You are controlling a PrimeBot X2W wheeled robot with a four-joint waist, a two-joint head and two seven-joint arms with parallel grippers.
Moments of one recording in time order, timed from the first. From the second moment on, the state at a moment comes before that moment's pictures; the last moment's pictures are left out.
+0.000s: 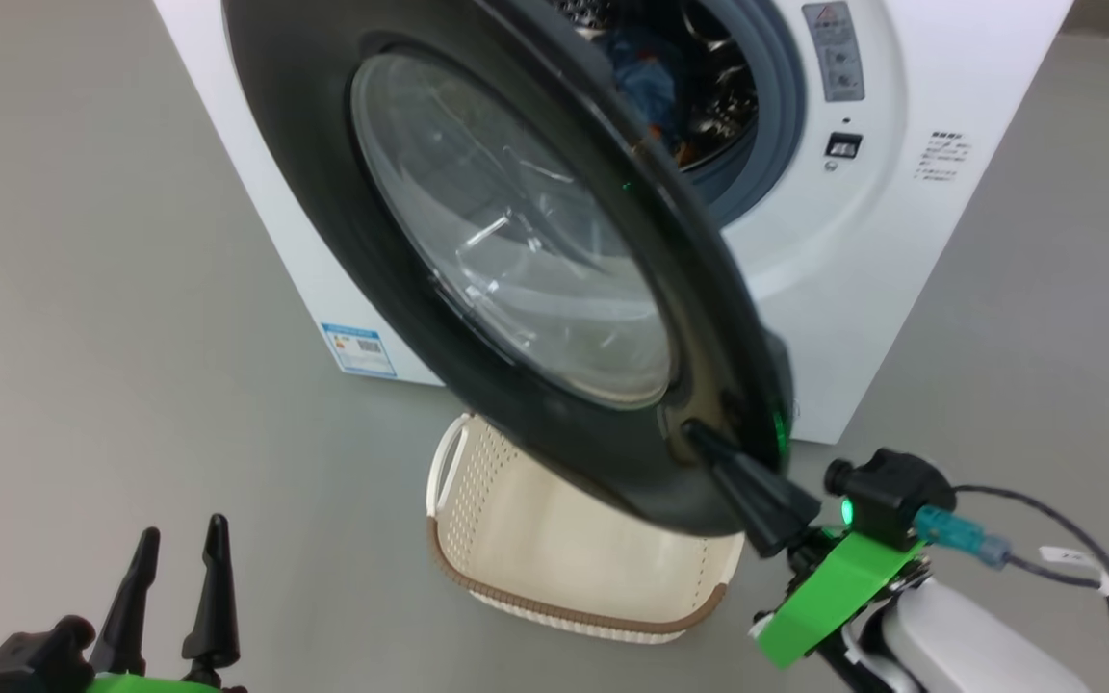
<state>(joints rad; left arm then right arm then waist) -0.07 0.20 -0.08 0.30 -0.55 -0.12 -0.25 -0.36 -0.28 0.65 0.25 0.56 0.13 -0.26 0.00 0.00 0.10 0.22</state>
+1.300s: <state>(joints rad) -0.27 0.19 -0.11 0.26 -0.58 -0.13 -0.25 -0.80 -0.40 0.30 0.40 0.53 0.14 -0.26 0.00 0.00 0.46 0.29</state>
